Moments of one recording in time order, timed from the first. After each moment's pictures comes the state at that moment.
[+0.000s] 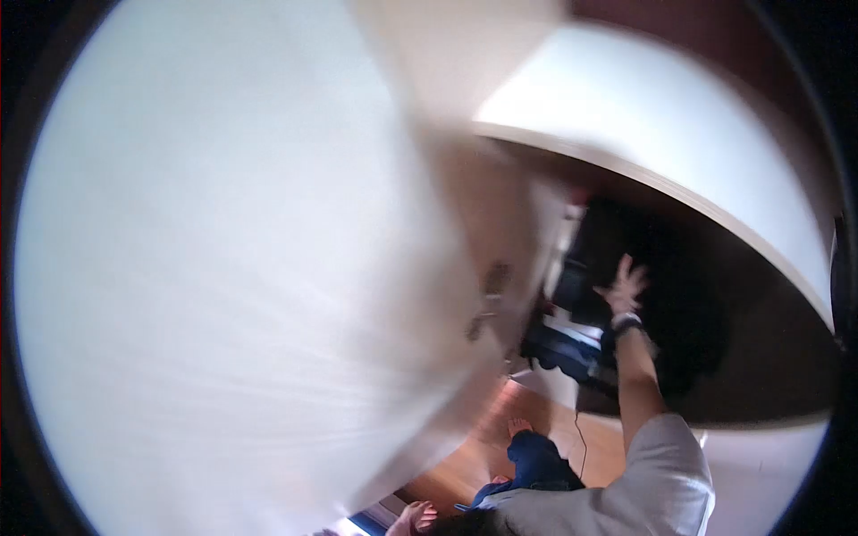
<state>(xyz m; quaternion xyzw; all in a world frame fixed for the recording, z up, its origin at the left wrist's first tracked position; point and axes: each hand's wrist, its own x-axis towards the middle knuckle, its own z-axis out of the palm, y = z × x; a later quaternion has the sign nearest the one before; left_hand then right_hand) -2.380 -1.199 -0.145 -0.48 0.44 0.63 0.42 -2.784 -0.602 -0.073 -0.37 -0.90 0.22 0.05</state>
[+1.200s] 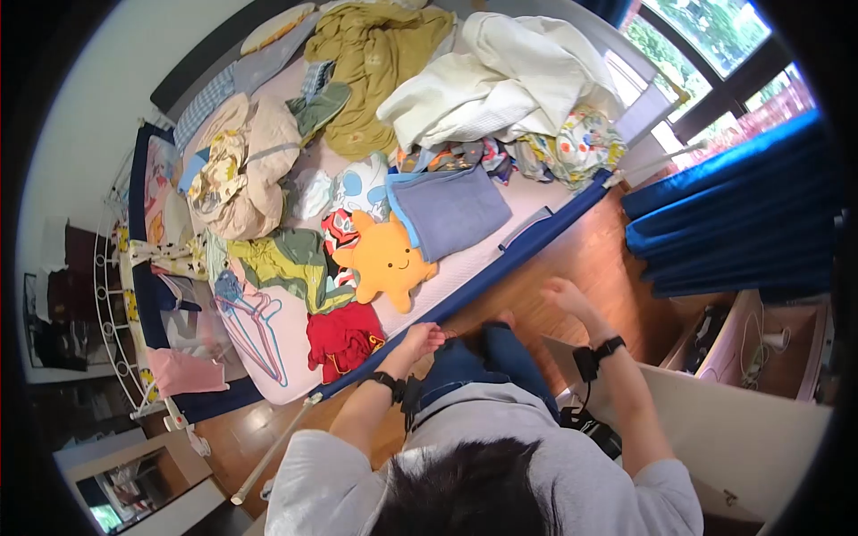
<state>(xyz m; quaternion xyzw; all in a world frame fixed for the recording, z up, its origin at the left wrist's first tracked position) -1.953 -1.109 -0.184 -0.61 0.00 0.75 -0.24 -2.304 -1.265 -0.102 0.59 -0.56 0.09 -0.57</state>
